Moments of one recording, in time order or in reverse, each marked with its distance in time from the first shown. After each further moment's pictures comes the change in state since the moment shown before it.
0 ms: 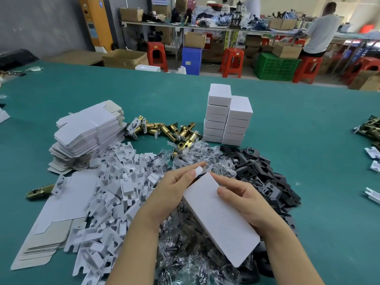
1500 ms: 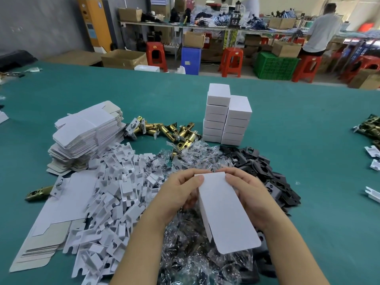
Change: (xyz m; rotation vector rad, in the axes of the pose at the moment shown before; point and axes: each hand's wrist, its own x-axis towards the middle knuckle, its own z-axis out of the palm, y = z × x) left_hand 0.005 -0.005 0.012 -0.130 -0.005 -0.105; right_hand 0.018 0.011 -0.015 0.108 0.230 0.058
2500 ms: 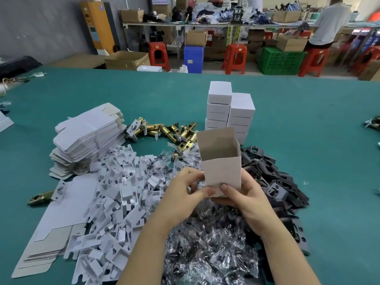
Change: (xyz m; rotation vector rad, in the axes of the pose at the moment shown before) left_hand 0.010 -0.011 0.005 0.496 0.139 0.171; right_hand 0.011 0.026 -0.002 0.060 -0.076 -0.307
